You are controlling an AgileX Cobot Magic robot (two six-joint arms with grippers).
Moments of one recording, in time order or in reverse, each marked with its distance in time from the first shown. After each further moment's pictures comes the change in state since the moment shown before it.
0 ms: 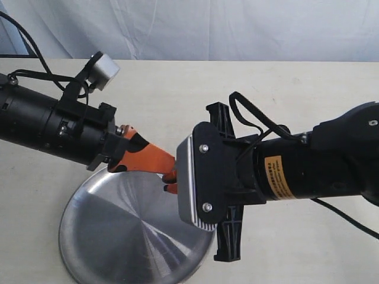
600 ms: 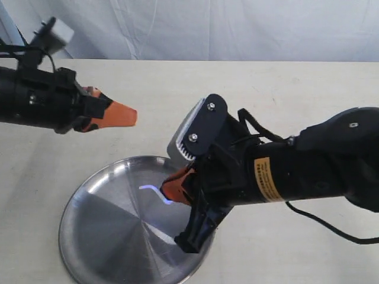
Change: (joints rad) left arm 0.144 -0.127 -0.009 0.065 -0.208 -0.052; right arm 0.000 0.075 -0.003 0.089 -0.002 0.589
